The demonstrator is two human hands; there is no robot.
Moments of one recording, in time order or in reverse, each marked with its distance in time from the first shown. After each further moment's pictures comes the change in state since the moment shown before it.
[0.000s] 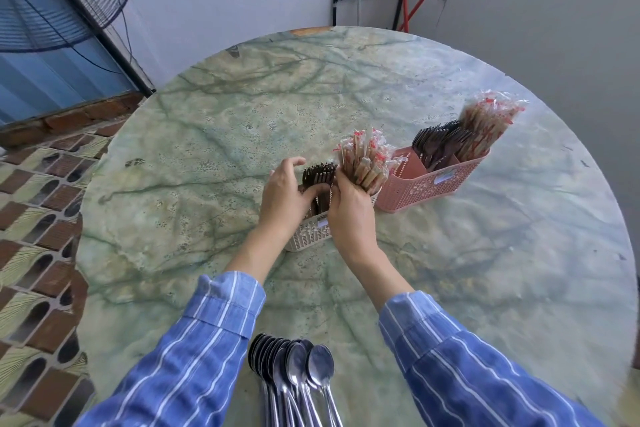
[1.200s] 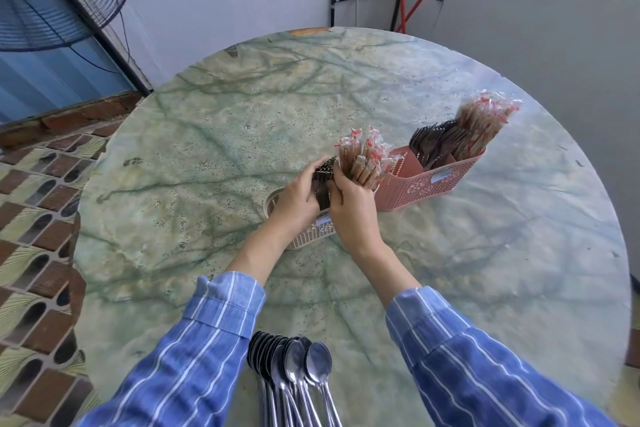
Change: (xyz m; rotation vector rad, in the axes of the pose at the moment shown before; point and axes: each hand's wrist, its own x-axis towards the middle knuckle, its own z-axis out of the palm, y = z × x) left_hand -0.012 0.021 -0.002 -0.099 -0.216 0.059; right_hand 0.002 0.006 -0.008 0.109 -0.046 -0.032
